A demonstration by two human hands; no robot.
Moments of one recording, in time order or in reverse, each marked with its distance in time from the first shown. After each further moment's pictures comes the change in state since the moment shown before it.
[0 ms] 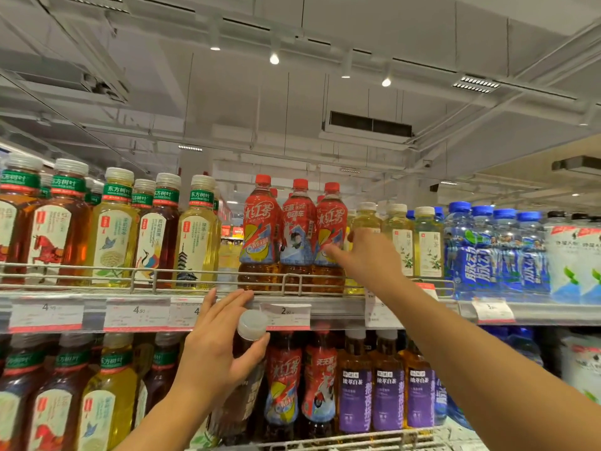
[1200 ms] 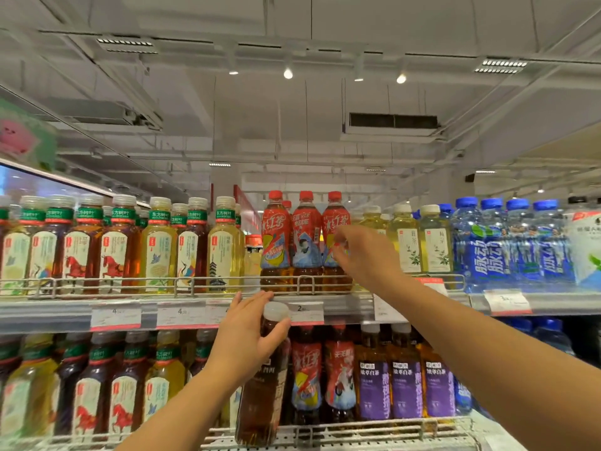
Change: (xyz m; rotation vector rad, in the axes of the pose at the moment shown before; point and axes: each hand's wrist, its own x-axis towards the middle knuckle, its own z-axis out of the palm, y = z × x) left_hand 0.019 0.048 -0.037 0.078 -0.318 -0.328; right_hand -0.022 -0.013 -0.027 0.072 0.058 -0.335
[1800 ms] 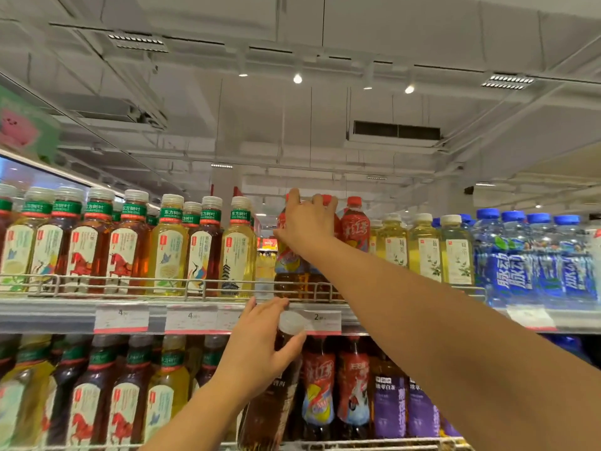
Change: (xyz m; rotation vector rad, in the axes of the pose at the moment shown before) left_hand 0.006 -0.015 -0.003 0.065 0.020 0.127; right_hand 0.107 -0.110 0.057 -0.310 -0.161 0.068
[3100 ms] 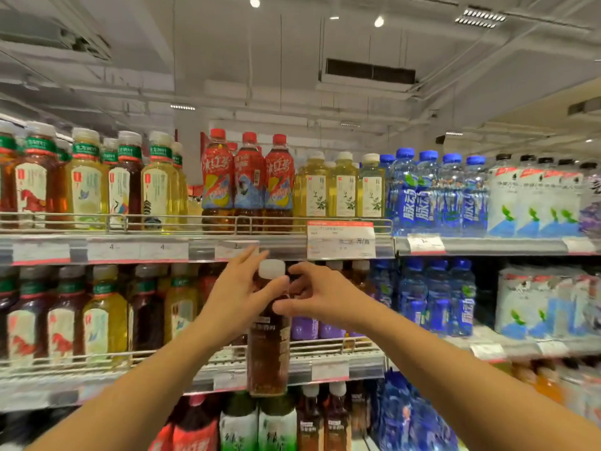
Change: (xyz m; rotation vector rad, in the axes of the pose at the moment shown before) left_hand -0.026 0.117 0.032 -0.287 -0.176 -0.142; right_hand -0.257 0.157 -0.005 0.818 -0.559 0.007
